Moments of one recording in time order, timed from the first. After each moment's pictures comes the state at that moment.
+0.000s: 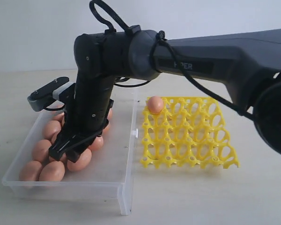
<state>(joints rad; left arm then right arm) -0.03 0.01 0.00 0.09 0.38 0.03 0.84 2.26 -1.87 0.22 1.03 -0.35</state>
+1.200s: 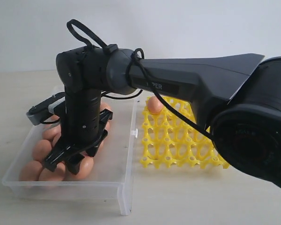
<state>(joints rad) -0.03 0.01 0.00 0.09 0.38 0.03 0.88 2.40 -2.01 0.14 1.18 -0.18</state>
